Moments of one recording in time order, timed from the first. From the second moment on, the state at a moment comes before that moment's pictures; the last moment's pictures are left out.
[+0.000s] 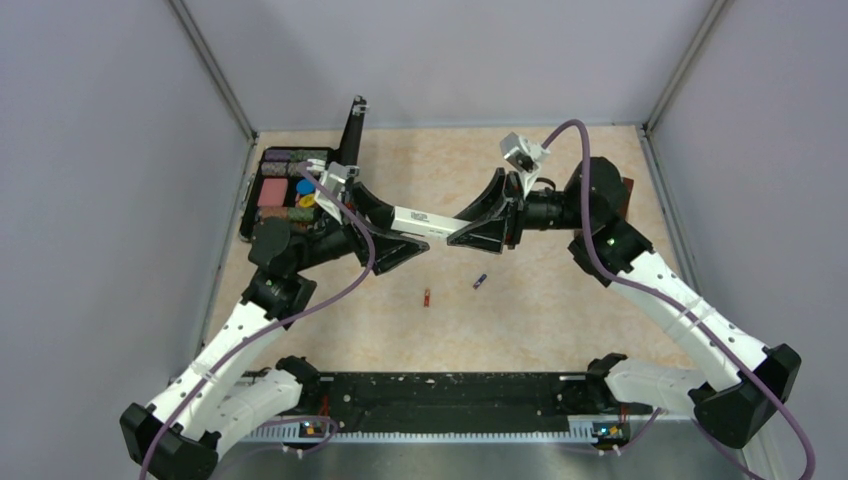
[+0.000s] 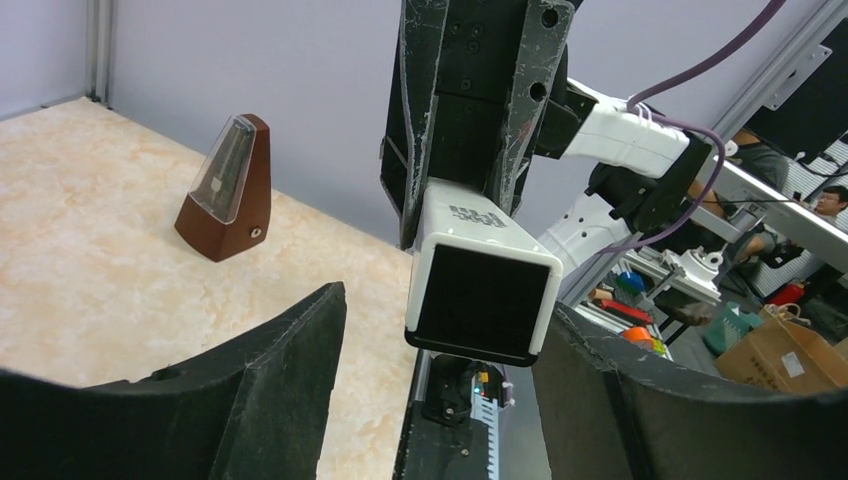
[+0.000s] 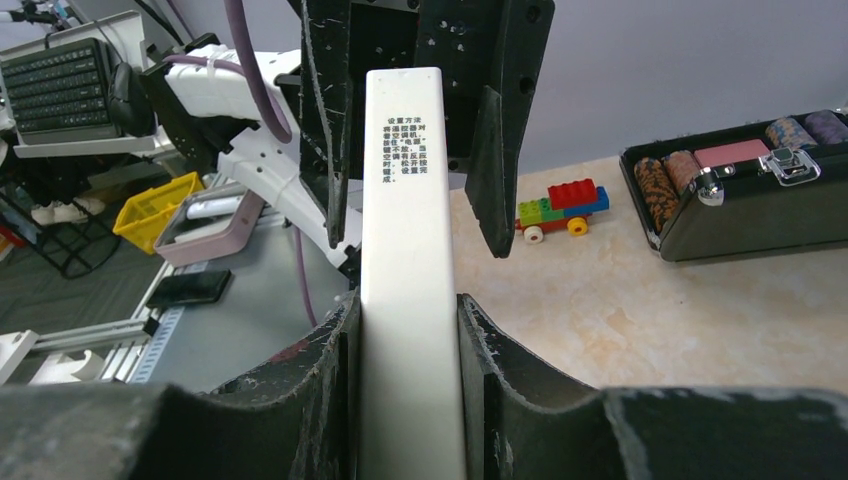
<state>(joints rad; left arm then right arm) -0.51 0.86 0.81 0.43 0.80 -0.73 0.63 1.11 1.12 0.13 -0.96 0.38</state>
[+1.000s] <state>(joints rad) -0.51 0.86 0.81 0.47 0.81 -0.74 0.63 1.12 1.12 0.08 -0.98 0.36</state>
